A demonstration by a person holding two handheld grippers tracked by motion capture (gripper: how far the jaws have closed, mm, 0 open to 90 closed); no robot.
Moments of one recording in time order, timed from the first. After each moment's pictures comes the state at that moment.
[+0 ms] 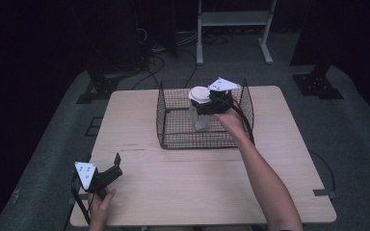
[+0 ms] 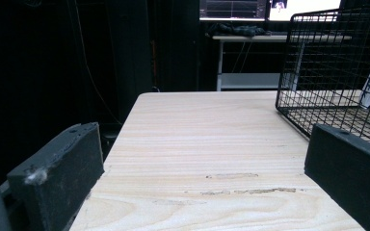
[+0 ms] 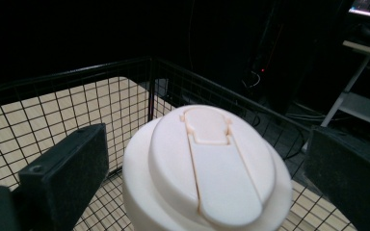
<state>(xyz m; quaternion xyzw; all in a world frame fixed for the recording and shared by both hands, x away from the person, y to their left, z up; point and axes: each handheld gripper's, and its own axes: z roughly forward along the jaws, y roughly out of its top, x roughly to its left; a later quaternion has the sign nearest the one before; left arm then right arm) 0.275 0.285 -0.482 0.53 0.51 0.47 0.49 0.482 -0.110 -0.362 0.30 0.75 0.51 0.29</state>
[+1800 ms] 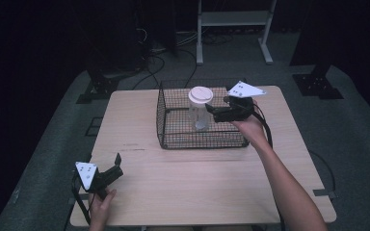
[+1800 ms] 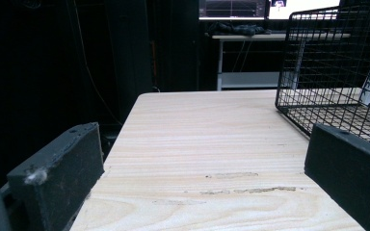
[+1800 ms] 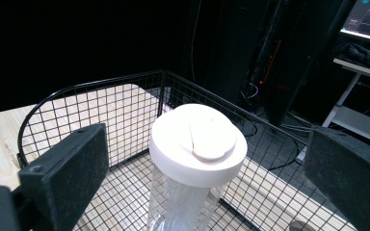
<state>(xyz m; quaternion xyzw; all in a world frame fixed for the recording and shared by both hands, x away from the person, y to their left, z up) 0.276 0.283 -0.482 0.54 0.50 0.47 0.49 0.426 -0.154 -0.331 0.28 0.74 0.52 0.30</state>
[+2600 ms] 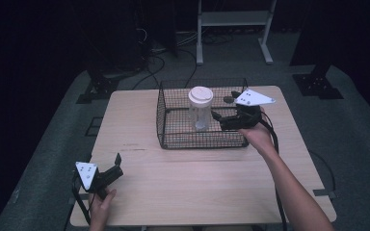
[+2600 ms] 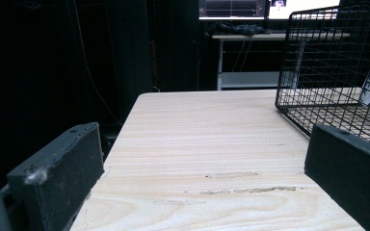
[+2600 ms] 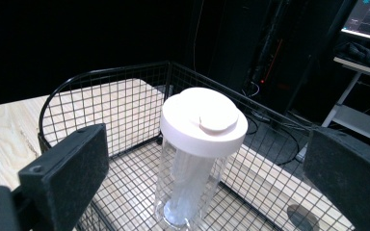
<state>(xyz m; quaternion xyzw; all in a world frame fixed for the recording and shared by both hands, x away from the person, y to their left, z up) 0.276 0.283 -0.482 0.53 0.50 0.47 0.49 0.402 -0.170 -0.337 0.27 0.75 0.52 0.30</state>
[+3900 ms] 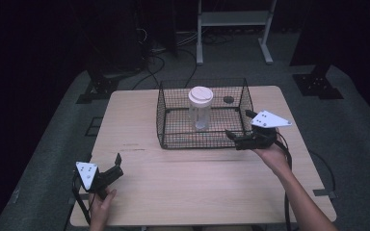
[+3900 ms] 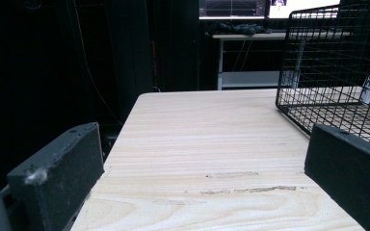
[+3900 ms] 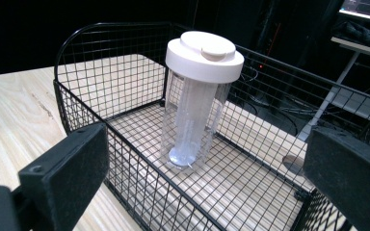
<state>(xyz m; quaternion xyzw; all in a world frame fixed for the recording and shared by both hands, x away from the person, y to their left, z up) 0.276 0.283 -0.482 0.54 0.50 0.47 0.48 0.363 -0.209 -0.373 0.29 0.75 0.51 0.30</state>
